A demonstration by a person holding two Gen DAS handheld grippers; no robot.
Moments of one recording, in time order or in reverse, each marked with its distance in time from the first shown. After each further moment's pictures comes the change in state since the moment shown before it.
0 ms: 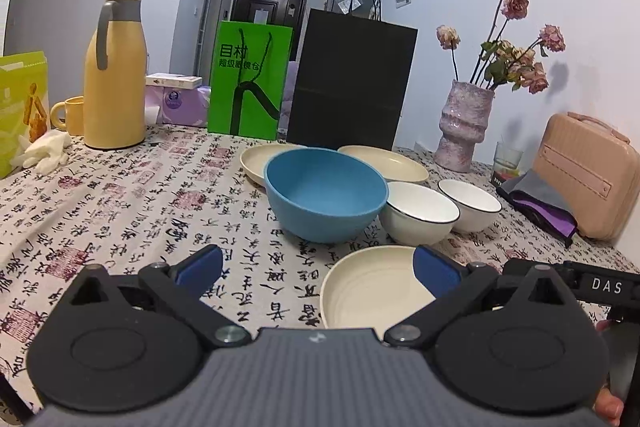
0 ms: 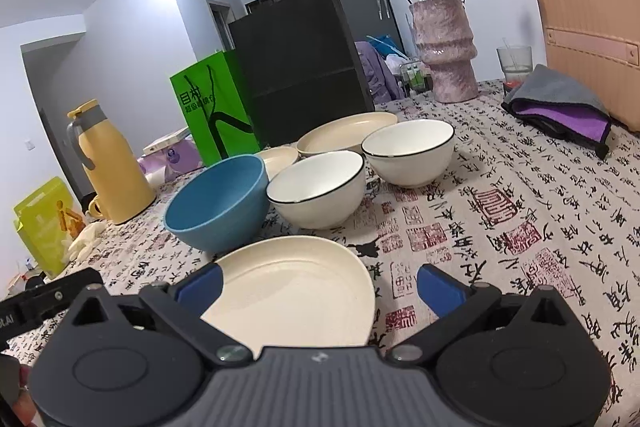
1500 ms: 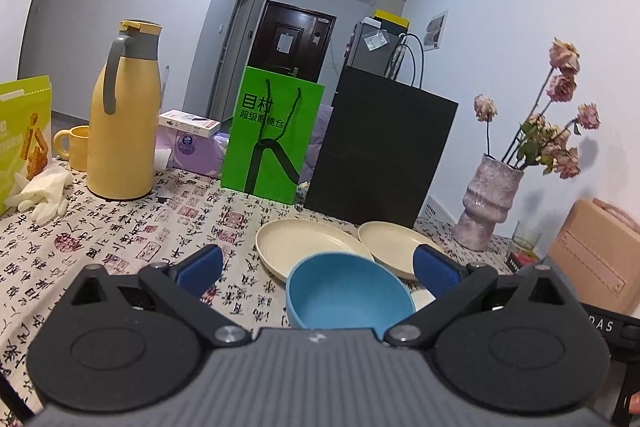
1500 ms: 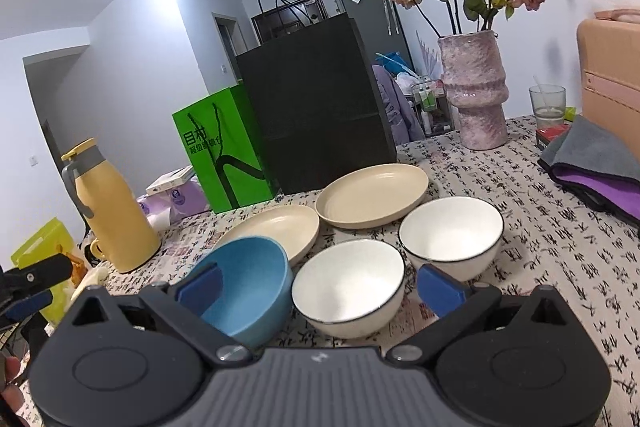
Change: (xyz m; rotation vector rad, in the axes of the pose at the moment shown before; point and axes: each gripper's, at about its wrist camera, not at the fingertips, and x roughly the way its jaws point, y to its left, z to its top) left arm 0.041 0.039 0.099 -0.122 -0.086 0.017; right arm 0.055 0.030 0.094 0.001 -0.034 0.012
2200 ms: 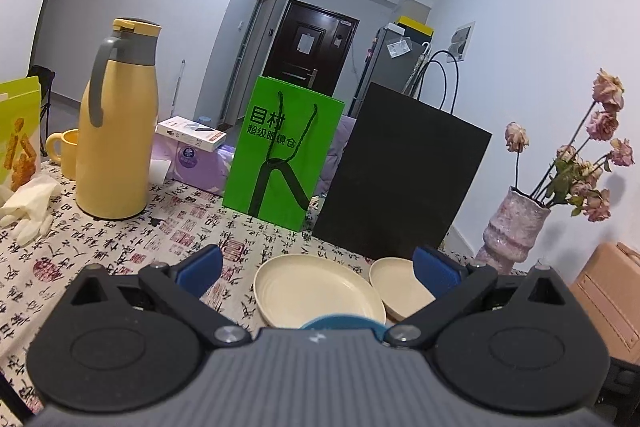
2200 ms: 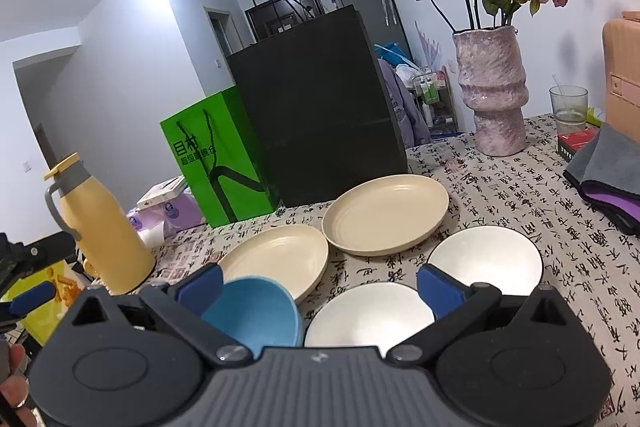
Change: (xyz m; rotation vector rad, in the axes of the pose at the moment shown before) left arm 0.067 0.000 0.050 -0.071 0.000 0.041; right arm 0.057 0.009 0.044 0.031 0.030 -0.011
